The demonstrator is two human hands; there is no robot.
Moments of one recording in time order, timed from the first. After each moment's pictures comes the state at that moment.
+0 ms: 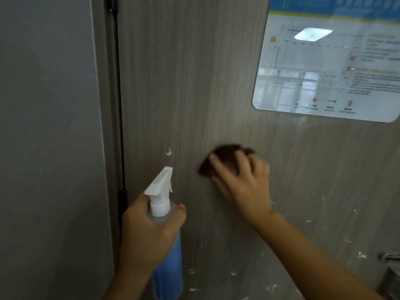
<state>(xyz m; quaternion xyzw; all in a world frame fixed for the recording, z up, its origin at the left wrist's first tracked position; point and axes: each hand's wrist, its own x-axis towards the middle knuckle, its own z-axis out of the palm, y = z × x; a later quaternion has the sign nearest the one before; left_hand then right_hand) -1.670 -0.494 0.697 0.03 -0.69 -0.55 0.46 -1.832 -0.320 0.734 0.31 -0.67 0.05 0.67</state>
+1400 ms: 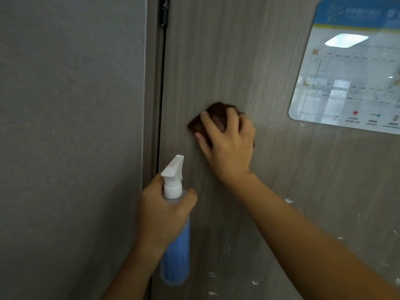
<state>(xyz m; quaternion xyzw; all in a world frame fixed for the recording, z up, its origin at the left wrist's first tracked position) -1.662 -0.533 0.719 0.04 -0.69 -0.53 0.50 -1.814 -0.442 0.816 0.28 -0.66 0.13 0.68</state>
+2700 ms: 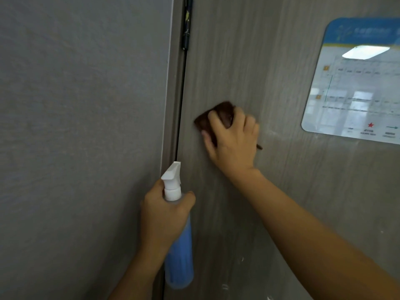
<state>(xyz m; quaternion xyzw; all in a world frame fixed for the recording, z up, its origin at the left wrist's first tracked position) -1.657 -0.556 0.716 0.11 -0.67 -0.51 0.53 -1.810 -0.466 0.840 0.30 -0.68 0.14 0.66</state>
